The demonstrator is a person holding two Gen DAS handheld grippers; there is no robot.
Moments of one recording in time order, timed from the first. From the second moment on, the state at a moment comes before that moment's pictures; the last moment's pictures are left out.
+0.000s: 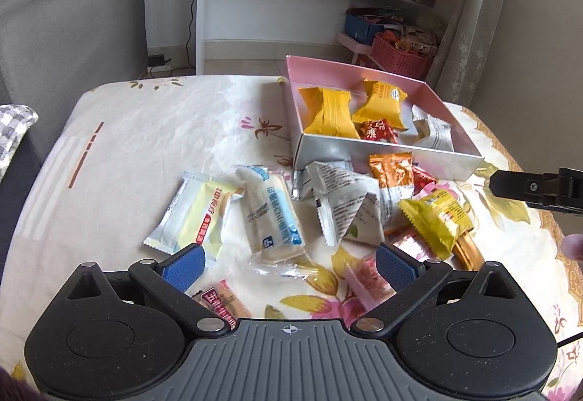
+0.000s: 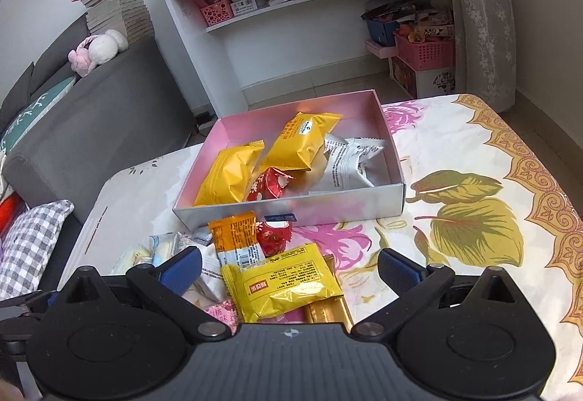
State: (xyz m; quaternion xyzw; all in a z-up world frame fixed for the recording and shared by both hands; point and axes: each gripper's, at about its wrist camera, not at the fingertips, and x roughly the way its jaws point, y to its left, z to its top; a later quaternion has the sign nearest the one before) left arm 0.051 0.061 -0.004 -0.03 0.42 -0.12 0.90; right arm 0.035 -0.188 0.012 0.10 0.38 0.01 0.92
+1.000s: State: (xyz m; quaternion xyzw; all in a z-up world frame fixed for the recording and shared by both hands) left arm 0.057 0.095 -0.041 -0.03 0.49 -0.06 0.87; right arm 0.041 -0.188 -0.052 0.02 0.49 -0.02 0.87
